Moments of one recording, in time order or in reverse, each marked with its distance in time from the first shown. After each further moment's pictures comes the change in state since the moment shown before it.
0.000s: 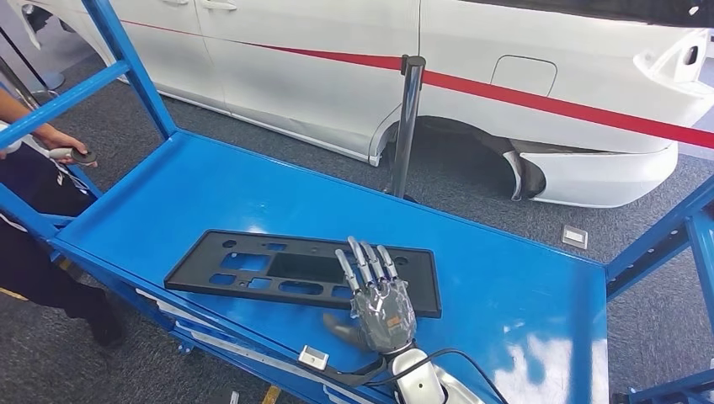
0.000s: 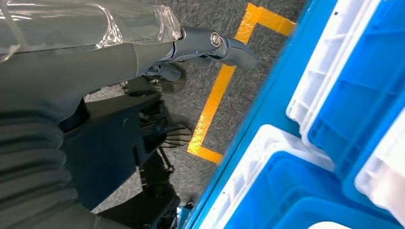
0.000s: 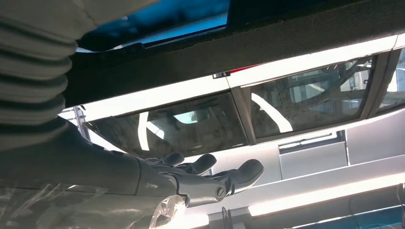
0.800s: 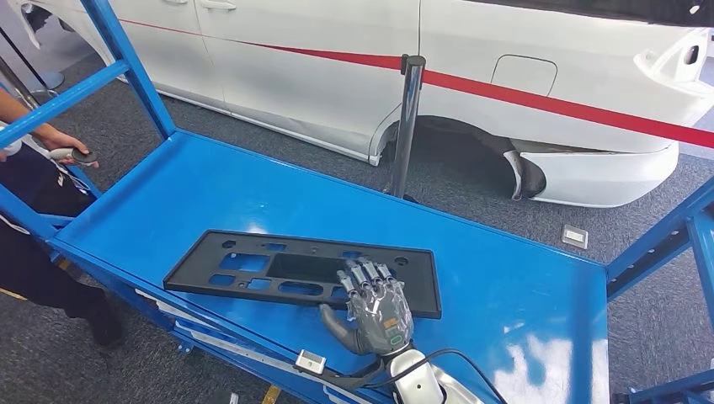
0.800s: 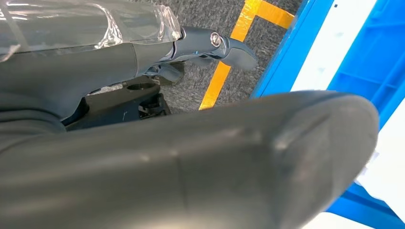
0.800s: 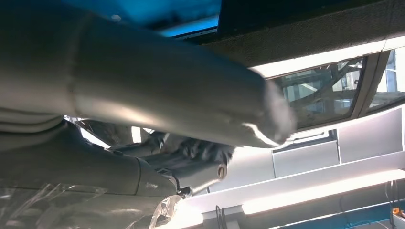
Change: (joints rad) left arm 0.006 0.000 0.000 0.000 0.015 -0.031 -0.017; right arm -0.002 0.000 0.018 -0.001 0.001 0.000 0.001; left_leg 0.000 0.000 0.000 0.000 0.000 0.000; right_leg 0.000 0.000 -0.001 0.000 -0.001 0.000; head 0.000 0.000
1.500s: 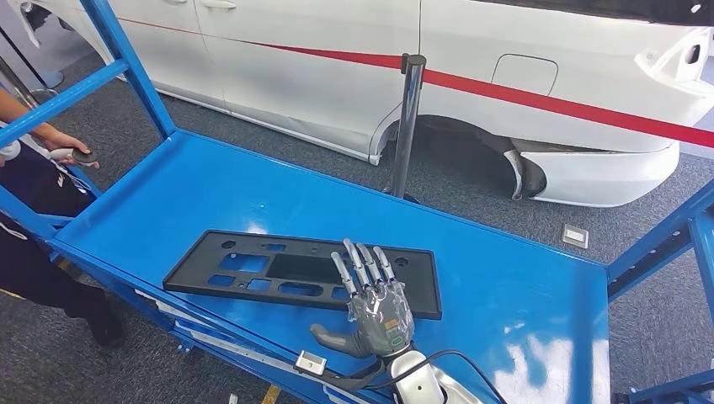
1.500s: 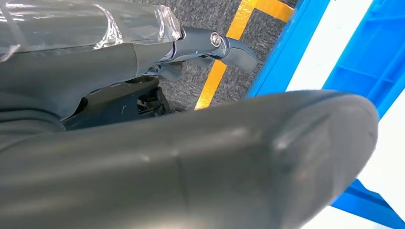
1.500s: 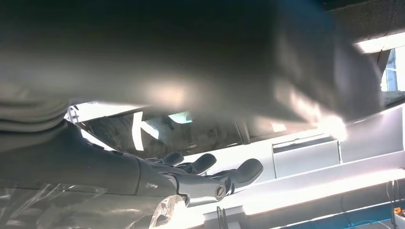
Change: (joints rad) left arm 0.003 0.000 0.000 0.000 0.013 -0.032 -0.012; right arm 0.008 -0.001 -0.002 -0.014 -0.001 0.000 0.000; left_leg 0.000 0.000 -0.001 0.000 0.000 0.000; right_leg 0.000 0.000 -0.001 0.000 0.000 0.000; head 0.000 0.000
